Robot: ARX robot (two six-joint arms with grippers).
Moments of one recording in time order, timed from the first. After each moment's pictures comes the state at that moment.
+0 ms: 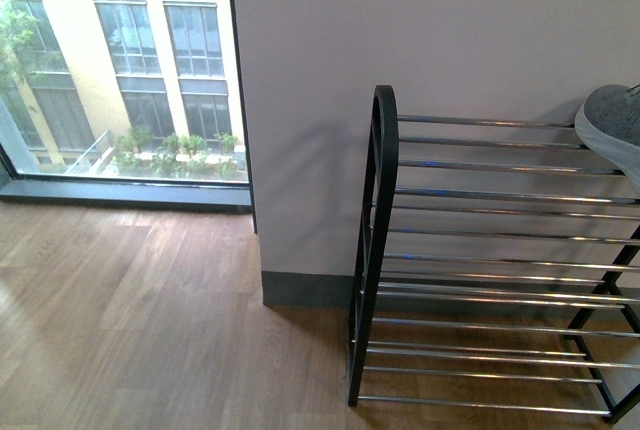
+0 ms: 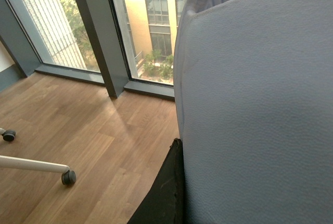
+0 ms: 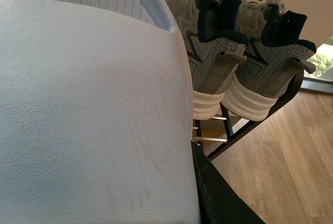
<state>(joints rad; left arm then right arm) -0.18 0.71 0.21 0.38 -0.47 0.01 -0.21 1.13 0.33 0.50 0.17 -0.23</state>
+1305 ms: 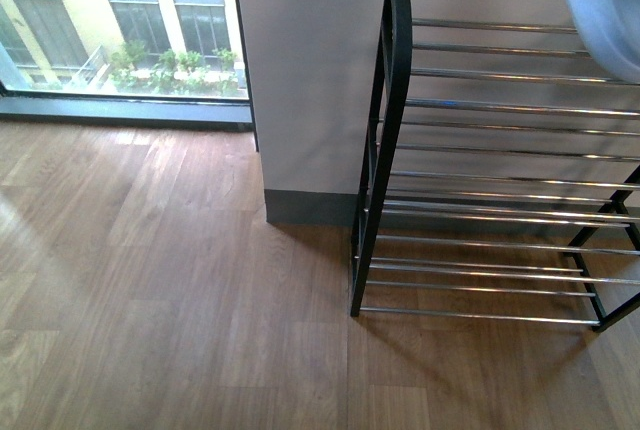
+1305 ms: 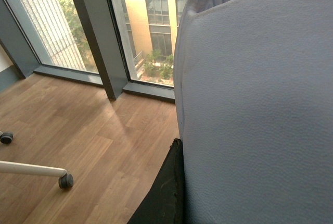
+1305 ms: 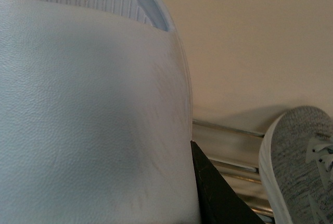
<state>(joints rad) -0.18 0.71 0.21 0.38 -0.47 0.01 -0.10 1.70 1.00 0.46 -0.02 -0.11</state>
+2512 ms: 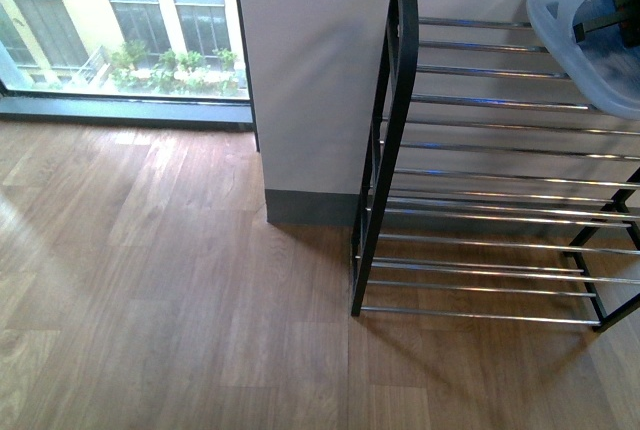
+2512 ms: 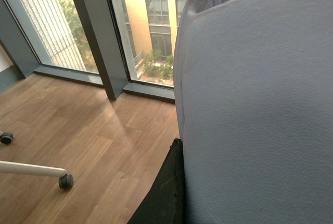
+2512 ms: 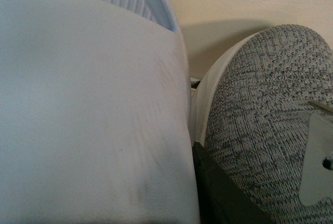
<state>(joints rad) -0.18 0.71 0.21 0.38 -0.47 0.01 -0.25 2.29 1.62 0.08 0.22 -0.37</state>
